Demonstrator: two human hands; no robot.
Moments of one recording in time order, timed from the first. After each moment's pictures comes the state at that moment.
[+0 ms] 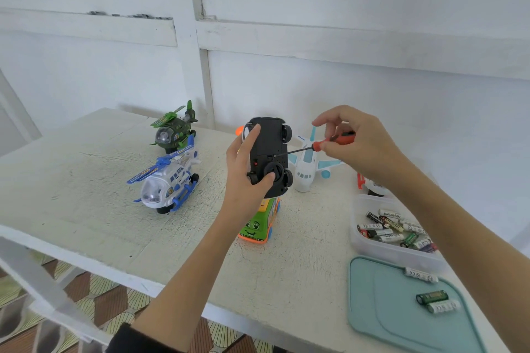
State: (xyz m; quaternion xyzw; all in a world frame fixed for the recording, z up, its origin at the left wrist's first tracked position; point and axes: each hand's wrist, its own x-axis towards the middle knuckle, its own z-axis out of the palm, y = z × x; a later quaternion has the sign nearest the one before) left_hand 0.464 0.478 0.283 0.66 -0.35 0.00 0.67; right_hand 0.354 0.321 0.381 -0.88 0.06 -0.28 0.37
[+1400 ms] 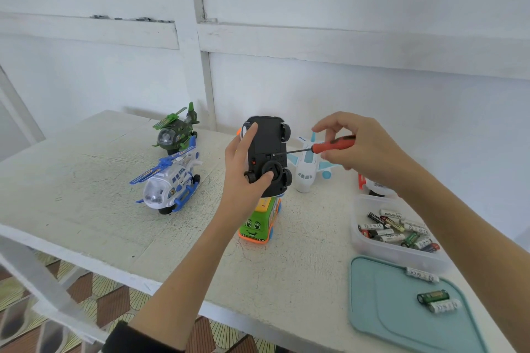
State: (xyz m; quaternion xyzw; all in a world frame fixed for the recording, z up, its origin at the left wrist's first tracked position) left_hand 0.460 0.482 0.291 0.65 -0.34 -0.01 0.68; right_hand 0.346 0.325 0.387 -0.90 0.07 -0.23 0.37
